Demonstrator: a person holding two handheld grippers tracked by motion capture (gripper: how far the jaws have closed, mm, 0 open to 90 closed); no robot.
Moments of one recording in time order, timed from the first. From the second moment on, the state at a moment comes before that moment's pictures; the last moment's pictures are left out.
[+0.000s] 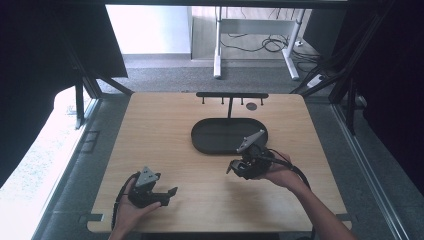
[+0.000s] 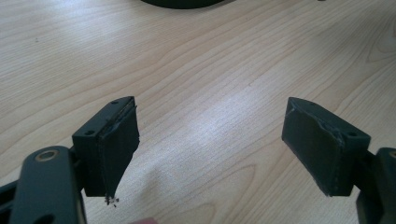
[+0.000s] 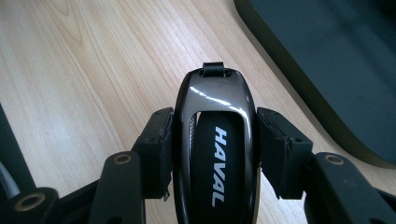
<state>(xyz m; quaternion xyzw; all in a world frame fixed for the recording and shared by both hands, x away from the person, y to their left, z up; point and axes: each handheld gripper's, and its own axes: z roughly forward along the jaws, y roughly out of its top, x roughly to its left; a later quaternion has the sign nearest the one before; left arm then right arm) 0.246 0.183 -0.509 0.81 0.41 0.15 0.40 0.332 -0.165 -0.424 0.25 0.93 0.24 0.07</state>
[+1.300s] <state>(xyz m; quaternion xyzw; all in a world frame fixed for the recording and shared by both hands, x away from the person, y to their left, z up) 0.247 0.181 -0.511 0.81 0.41 0.15 0.39 0.346 -0.160 -0.416 0.26 0.93 0.24 0.07</state>
